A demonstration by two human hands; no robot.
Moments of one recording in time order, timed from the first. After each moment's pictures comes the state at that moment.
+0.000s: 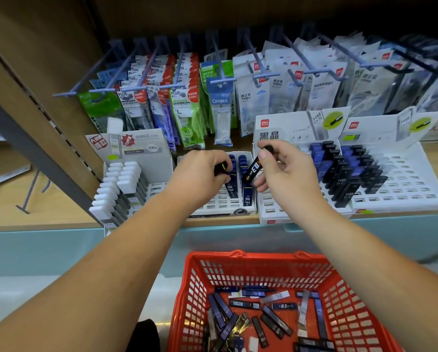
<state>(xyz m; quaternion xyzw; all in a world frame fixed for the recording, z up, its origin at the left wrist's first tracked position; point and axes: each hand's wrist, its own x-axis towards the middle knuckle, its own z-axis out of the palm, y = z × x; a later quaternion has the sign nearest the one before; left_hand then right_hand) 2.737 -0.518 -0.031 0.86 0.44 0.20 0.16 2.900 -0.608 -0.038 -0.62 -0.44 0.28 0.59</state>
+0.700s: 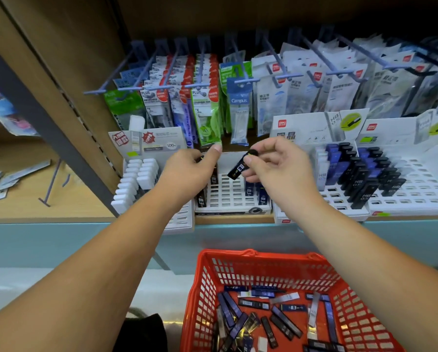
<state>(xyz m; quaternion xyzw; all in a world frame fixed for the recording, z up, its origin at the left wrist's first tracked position) 2.699 -0.522 -0.016 0.69 0.59 0.27 0.33 2.867 -0.595 -0.031 -0.57 -0.44 0.33 0.61</state>
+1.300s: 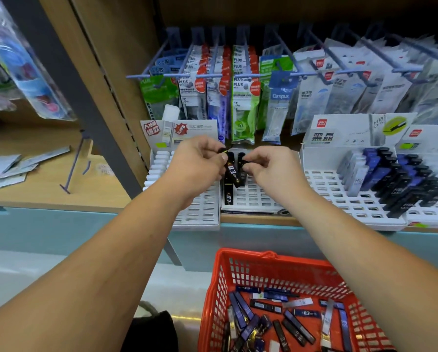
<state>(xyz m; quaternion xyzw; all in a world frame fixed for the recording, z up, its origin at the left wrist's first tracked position) 2.659 -0.505 -0.023 0.62 0.52 0.36 0.47 2.831 -0.536 -0.059 -0.67 -0.58 0.20 0.43</state>
